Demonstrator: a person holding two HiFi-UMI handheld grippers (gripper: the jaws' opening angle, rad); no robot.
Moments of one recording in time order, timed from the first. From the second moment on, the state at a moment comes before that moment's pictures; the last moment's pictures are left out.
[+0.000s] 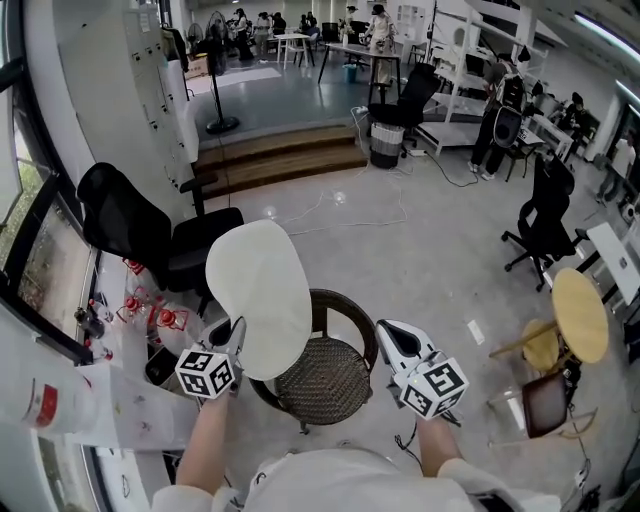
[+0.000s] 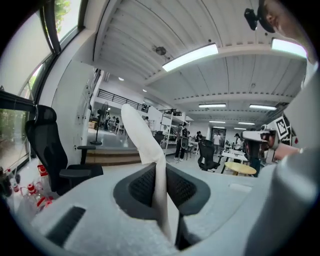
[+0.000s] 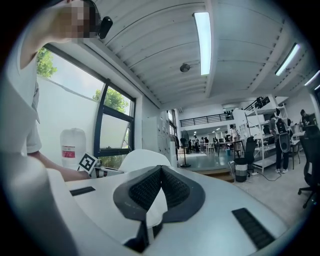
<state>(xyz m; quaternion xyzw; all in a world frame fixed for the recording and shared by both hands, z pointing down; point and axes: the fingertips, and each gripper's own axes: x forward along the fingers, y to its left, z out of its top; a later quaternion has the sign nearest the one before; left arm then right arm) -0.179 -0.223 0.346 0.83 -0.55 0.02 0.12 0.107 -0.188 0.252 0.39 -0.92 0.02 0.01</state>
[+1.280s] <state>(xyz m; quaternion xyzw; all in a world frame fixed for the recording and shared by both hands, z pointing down) -0.283 -0.070 0.177 0.74 -0.66 -0.11 -0.05 0.166 -0.198 0.212 0.47 -0.88 -0.02 0.01</state>
